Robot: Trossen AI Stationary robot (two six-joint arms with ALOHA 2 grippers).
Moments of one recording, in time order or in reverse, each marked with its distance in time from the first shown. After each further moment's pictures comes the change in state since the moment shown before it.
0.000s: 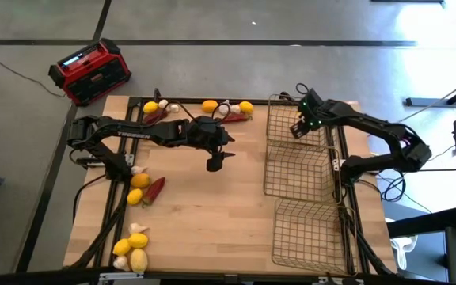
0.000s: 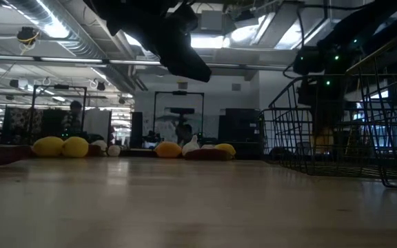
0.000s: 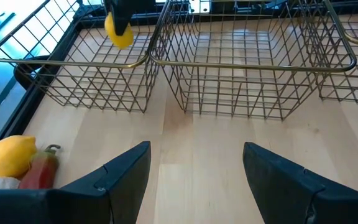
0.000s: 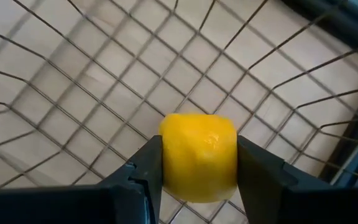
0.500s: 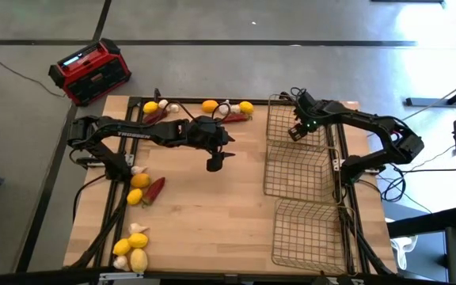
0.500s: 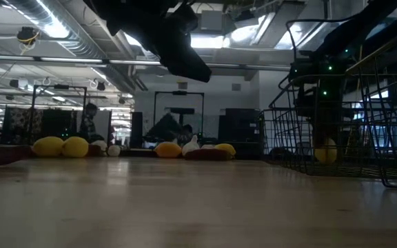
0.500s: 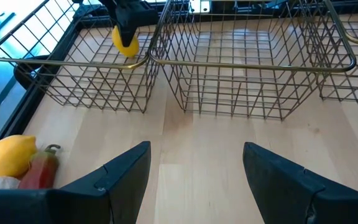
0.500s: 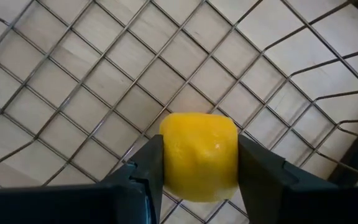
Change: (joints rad) left arm 0.000 0.000 0.000 0.000 0.000 0.000; right arm 0.002 0.105 0.003 0.006 0.005 -0.035
